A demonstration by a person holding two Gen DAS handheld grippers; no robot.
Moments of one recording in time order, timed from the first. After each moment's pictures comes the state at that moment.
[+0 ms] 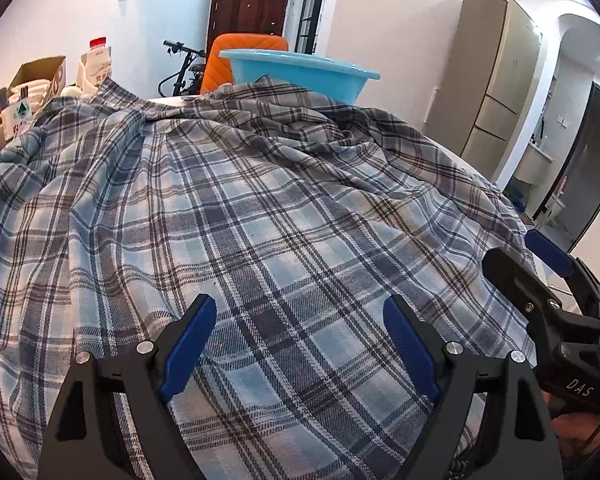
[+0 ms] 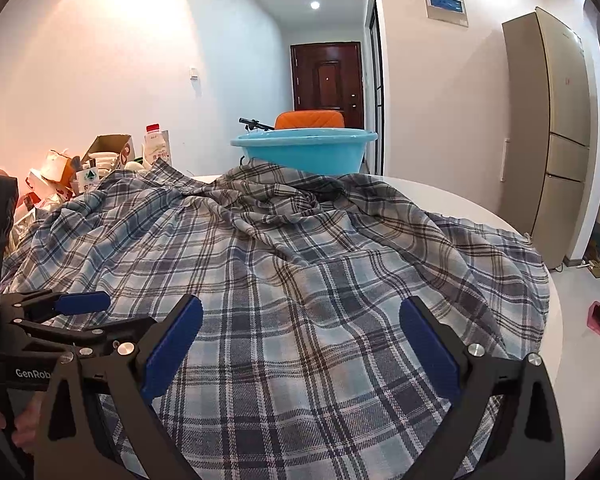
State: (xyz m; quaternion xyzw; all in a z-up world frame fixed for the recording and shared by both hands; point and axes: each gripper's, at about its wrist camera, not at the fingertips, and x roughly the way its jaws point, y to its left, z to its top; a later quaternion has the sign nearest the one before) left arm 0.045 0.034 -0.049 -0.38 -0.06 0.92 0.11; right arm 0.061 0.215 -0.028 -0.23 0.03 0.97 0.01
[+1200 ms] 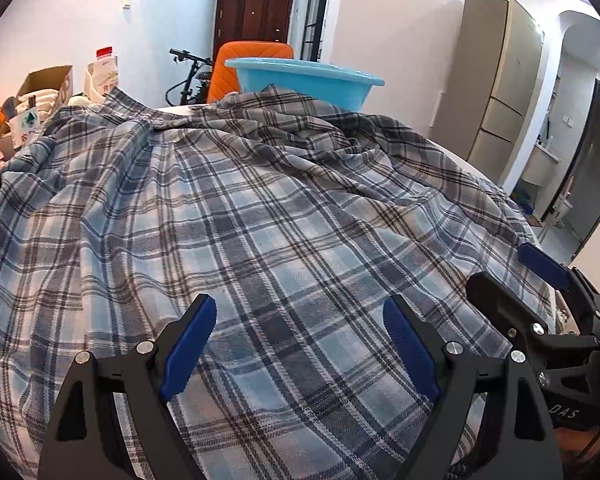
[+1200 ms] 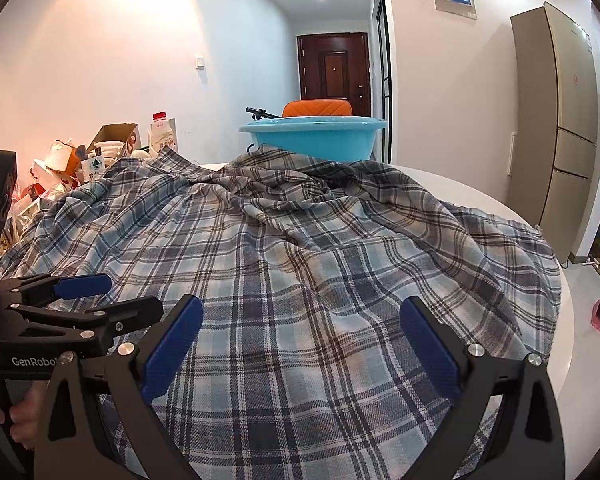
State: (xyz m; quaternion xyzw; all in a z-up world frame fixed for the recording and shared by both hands) left arm 0.048 0.035 -0.046 -0.36 -0.04 0.93 0.09; right arm 0.058 0.204 -0.036 -0.25 0.03 0.97 0.00
